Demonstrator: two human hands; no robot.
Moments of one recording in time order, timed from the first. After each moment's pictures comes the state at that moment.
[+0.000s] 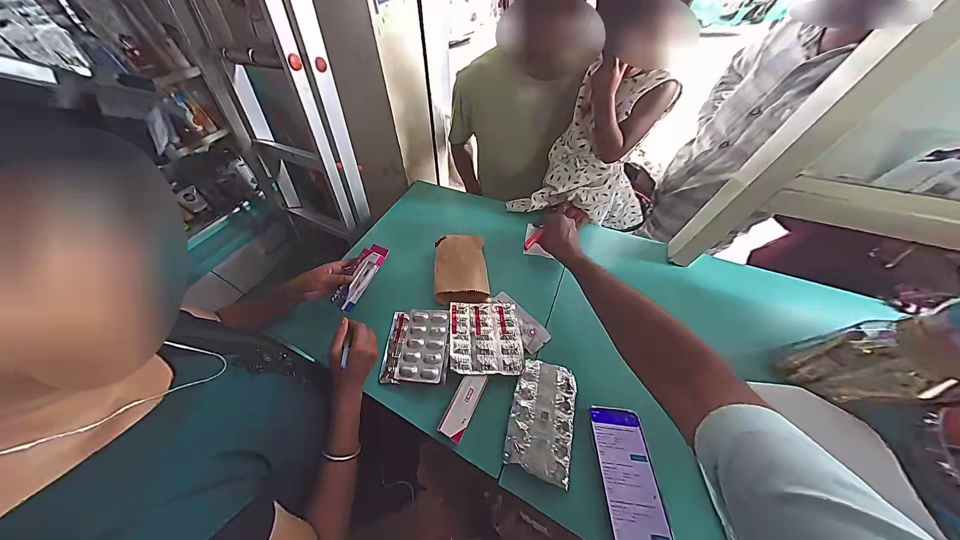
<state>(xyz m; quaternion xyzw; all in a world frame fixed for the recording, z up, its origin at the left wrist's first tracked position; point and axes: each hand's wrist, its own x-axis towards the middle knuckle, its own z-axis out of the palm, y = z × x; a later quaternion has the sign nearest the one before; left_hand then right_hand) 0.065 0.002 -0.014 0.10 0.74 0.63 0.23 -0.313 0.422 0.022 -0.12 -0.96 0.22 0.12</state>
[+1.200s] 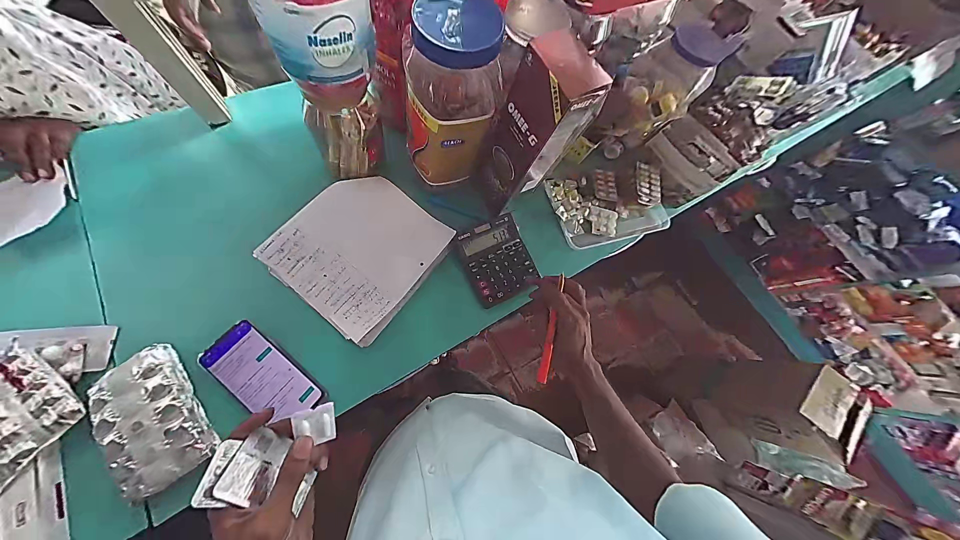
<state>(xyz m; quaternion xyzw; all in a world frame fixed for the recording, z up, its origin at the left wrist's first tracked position) 0.156 0.205 0.014 0.19 0.56 0.74 0.31 0.445 0.478 -0.055 -0.42 -0.82 0.13 0.36</state>
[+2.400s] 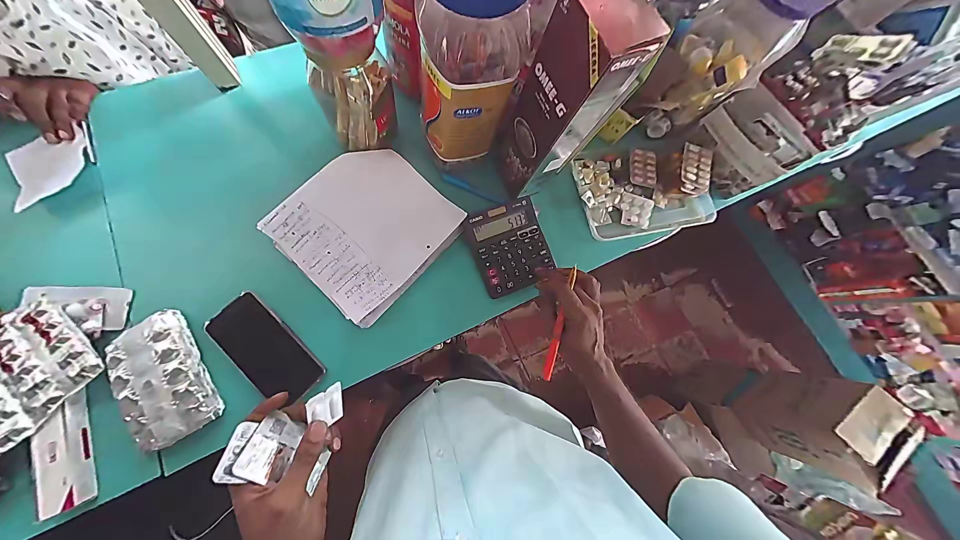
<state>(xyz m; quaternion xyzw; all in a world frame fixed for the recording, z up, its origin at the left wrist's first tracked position) 0.179 0.199 -0.005 0.17 0.56 0.75 0.29 0.449 0.487 -0.066 -0.38 -0.85 0.12 0.35</state>
